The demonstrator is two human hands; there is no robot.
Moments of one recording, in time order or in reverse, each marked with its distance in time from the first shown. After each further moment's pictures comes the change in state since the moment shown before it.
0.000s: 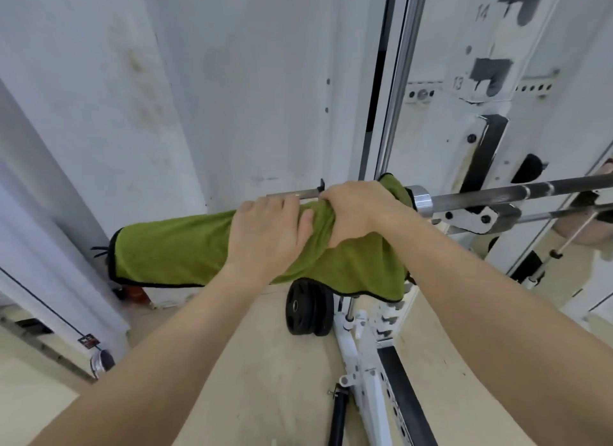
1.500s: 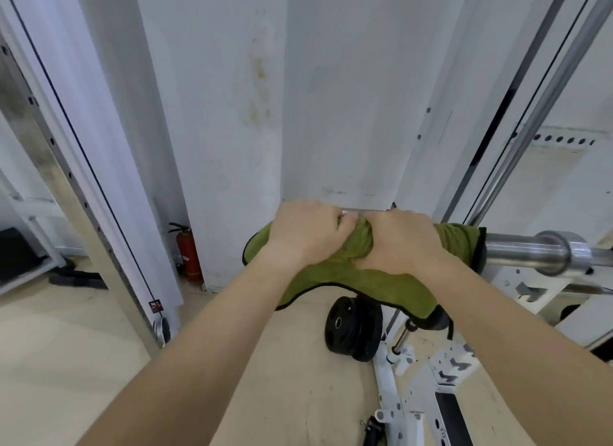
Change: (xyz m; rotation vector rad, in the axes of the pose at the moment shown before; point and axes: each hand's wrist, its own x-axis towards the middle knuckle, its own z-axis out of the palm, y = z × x) left_hand -0.037 -0.146 -0.019 -0.207 -0.112 -0.132; right_hand 0.030 -0.153 0.021 -0.030 0.344 -0.107
